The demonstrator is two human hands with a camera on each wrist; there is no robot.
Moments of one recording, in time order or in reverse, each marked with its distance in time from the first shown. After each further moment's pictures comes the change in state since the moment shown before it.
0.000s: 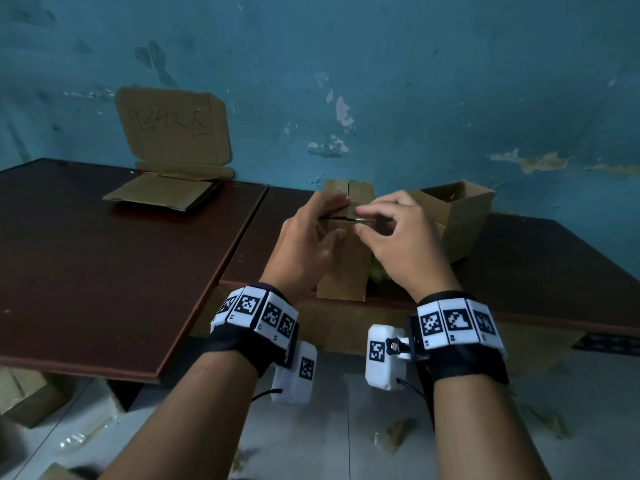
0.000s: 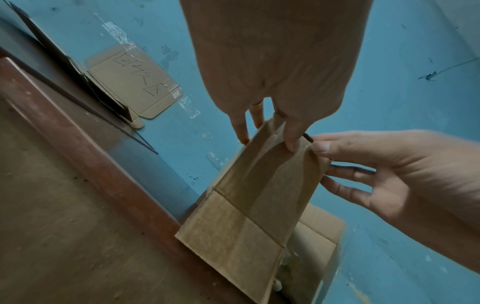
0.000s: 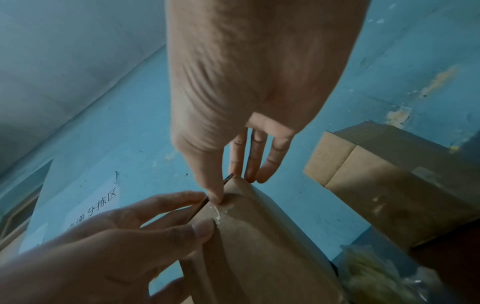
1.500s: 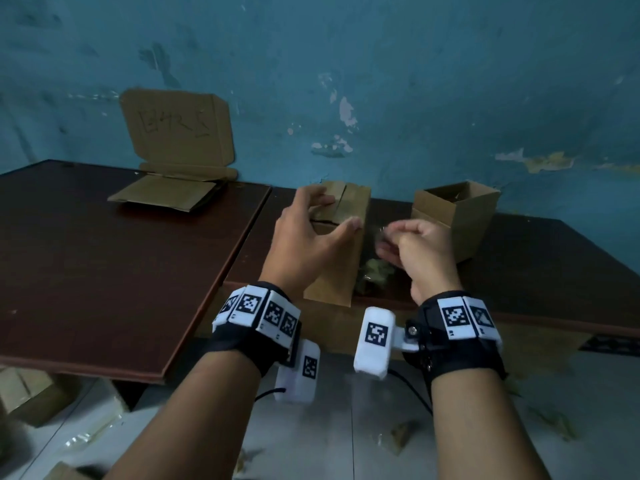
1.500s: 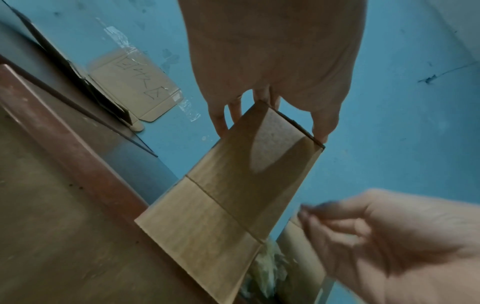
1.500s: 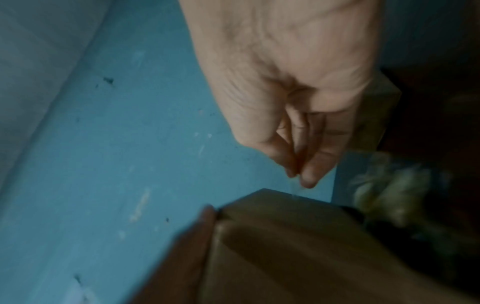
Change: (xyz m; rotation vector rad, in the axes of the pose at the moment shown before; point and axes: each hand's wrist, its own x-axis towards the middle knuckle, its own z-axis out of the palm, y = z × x) left_hand 0.001 0.002 -0.005 -0.009 0.099 -0.220; right_hand 0.001 0.019 0.011 0.602 0.125 0.670
